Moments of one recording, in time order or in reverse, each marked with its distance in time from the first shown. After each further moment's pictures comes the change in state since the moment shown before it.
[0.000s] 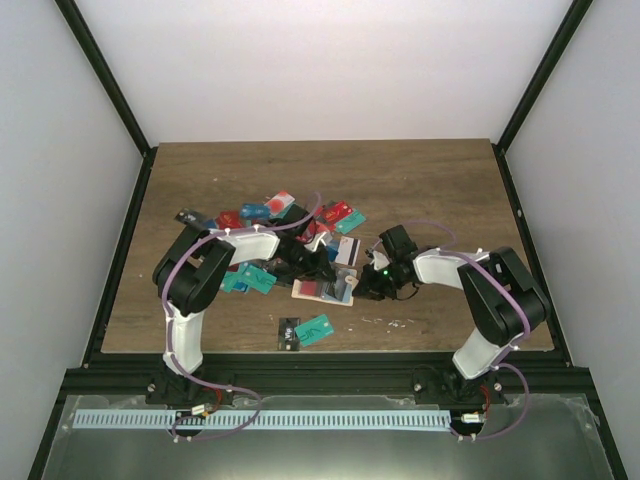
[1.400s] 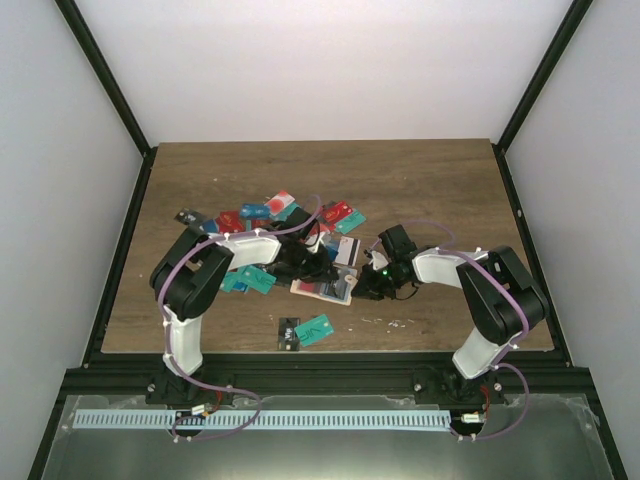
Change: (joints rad) left arm -0.035 -0.036 -0.035 0.042 -0.130 -0.127; right arm 0.000 0.010 0.006 0.000 -0.014 -0.024
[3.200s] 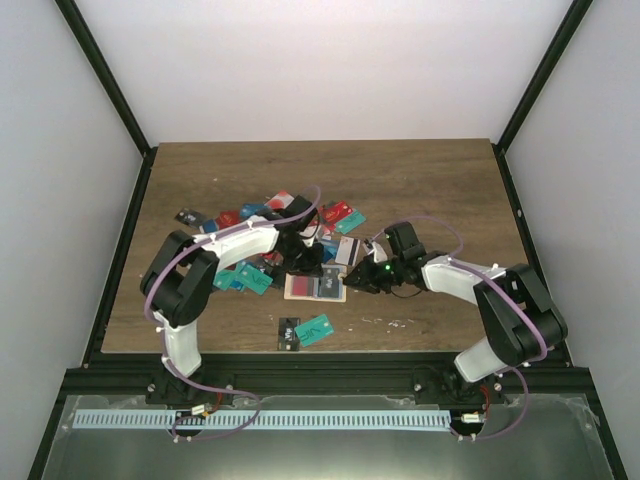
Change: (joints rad) left arm -0.004 -0.080 0.143 -0.371 -0.183 0.108; right arm 0.000 -0.142 -0.060 0.157 -0.096 0.125
